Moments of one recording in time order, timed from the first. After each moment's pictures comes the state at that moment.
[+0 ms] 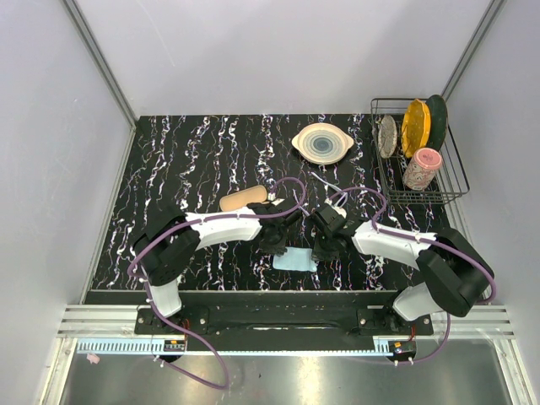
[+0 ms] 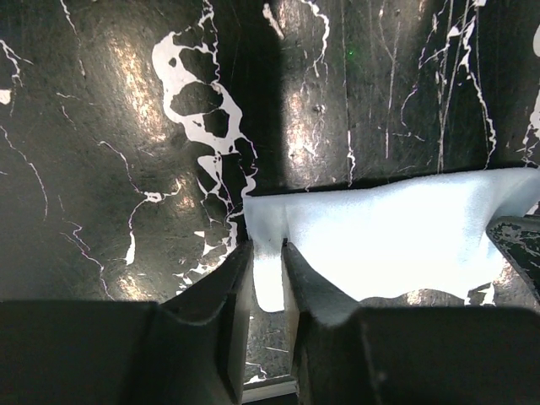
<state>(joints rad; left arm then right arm) -0.95 1.80 1.13 -0.60 -0.12 -0.78 0.75 1.46 0.71 -0.42 0.05 0.92</state>
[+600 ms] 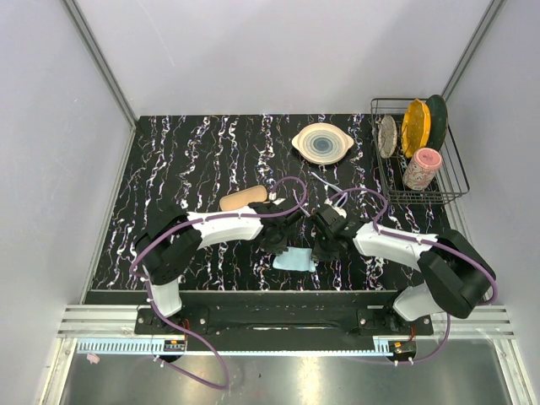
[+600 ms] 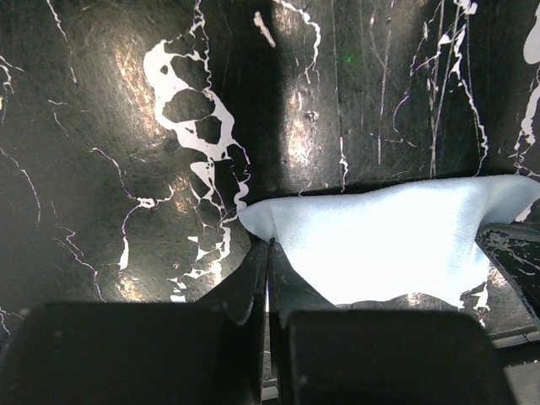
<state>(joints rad) -0.95 1.82 1.14 -0.60 -0.11 -0.78 0.75 1.44 0.69 -0.39 0.04 0.92</state>
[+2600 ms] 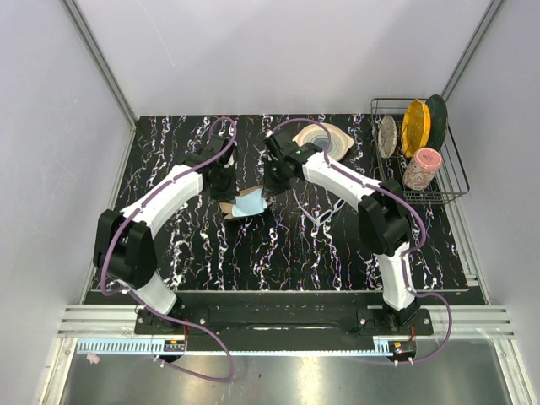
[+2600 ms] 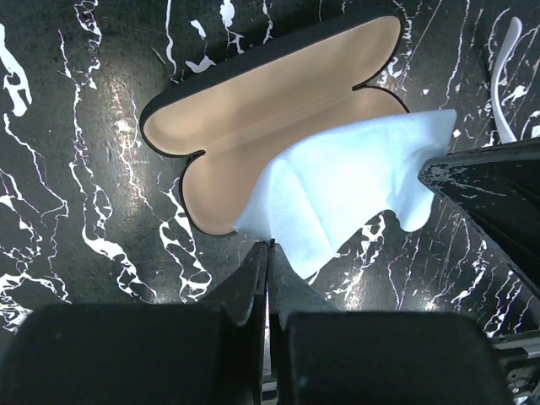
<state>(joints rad) -0.42 1.61 1.32 -0.81 0.00 -0.50 0.69 2.08 1.78 -0.67 -0.16 0.61</state>
